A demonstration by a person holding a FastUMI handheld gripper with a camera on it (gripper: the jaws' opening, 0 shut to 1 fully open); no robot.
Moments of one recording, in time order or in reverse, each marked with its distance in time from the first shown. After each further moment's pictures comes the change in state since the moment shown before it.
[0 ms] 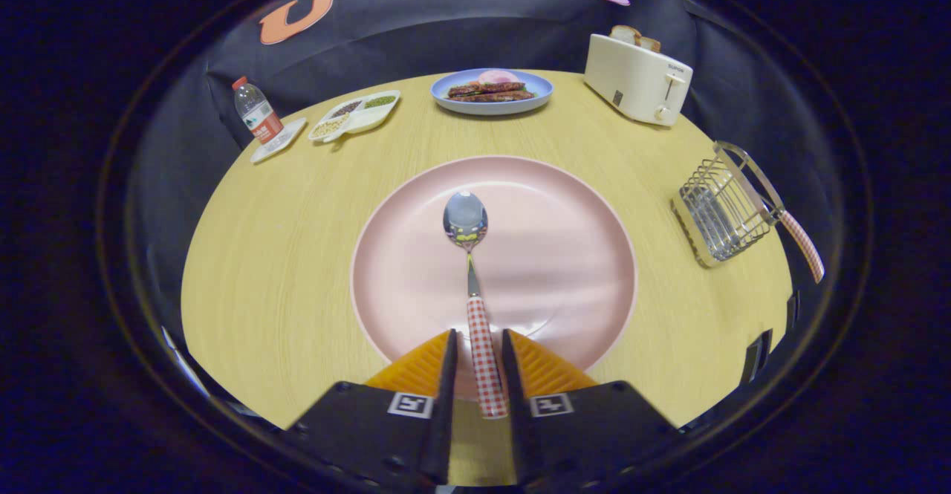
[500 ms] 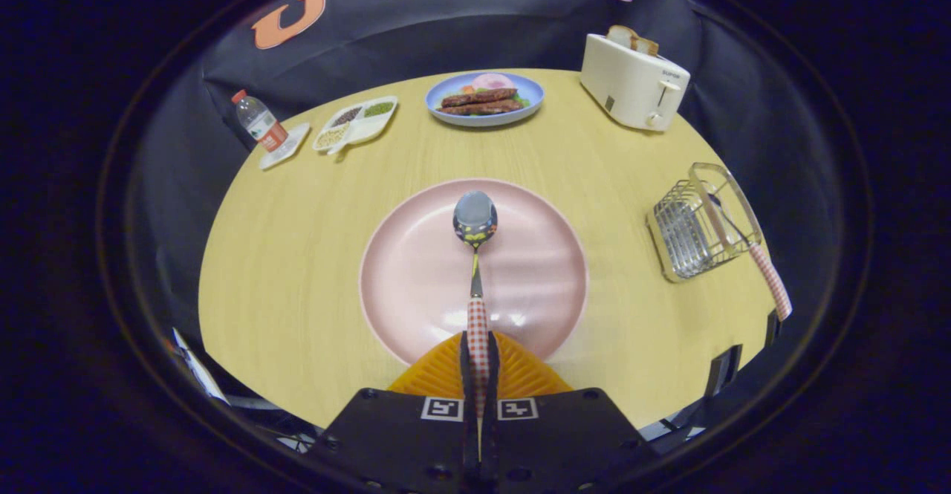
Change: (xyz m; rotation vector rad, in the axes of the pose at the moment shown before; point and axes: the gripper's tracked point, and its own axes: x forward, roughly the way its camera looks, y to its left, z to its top) arm -0.068 -0.022 0.033 -0.005 0.098 0.070
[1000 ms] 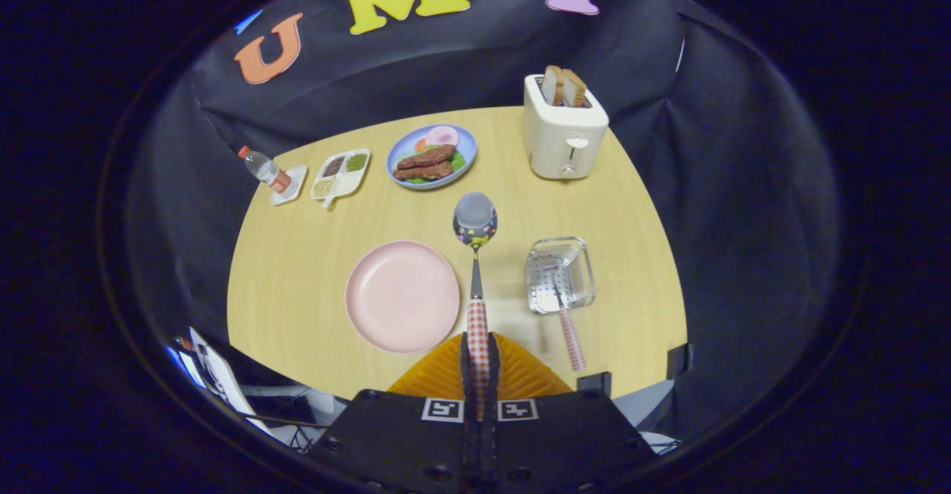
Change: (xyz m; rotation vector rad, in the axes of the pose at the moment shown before) arm -0.141 -0.145 0.067 -0.009 0.047 -0.015
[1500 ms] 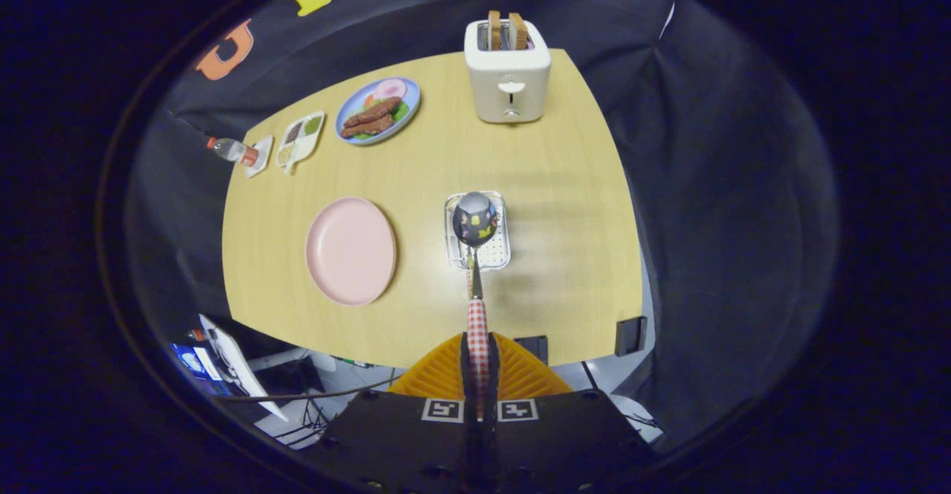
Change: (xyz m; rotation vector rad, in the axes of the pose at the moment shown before) arm -0.005 -0.086 -0.006 0.015 0.322 -0.021
